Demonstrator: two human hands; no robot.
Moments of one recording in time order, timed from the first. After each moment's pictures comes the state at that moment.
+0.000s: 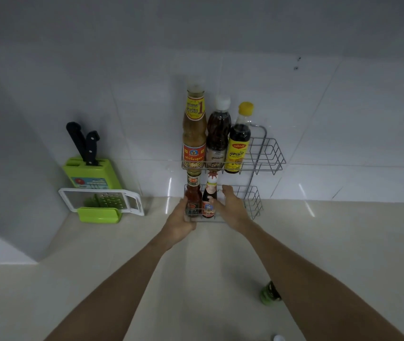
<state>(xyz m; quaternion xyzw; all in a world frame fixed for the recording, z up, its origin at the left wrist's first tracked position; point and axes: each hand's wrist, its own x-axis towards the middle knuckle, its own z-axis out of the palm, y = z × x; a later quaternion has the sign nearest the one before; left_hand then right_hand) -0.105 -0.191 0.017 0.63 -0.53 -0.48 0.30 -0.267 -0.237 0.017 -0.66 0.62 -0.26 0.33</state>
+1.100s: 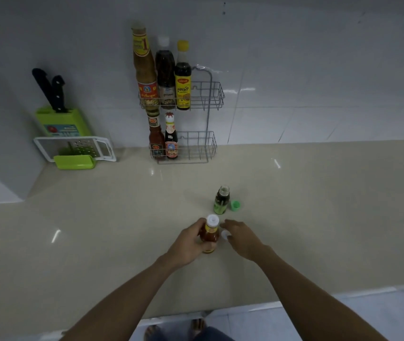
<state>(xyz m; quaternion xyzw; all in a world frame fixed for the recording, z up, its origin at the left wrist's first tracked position) -0.228 0.051 -0.049 0.52 -0.66 -0.49 0.23 -0.424 0.028 -0.075 -0.77 0.59 -0.03 0.25</state>
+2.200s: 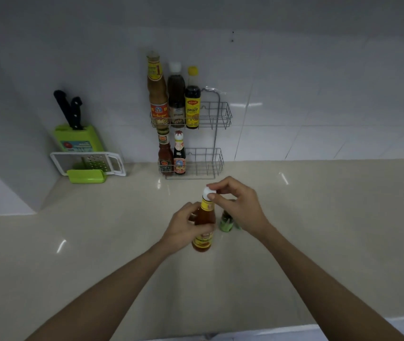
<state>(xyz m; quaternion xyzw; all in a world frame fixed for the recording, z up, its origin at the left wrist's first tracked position) -0.208 0.007 0.020 0.53 -0.60 -0.48 0.37 -0.375 -0.004 0.080 -0.67 0.46 -0.45 0.37</state>
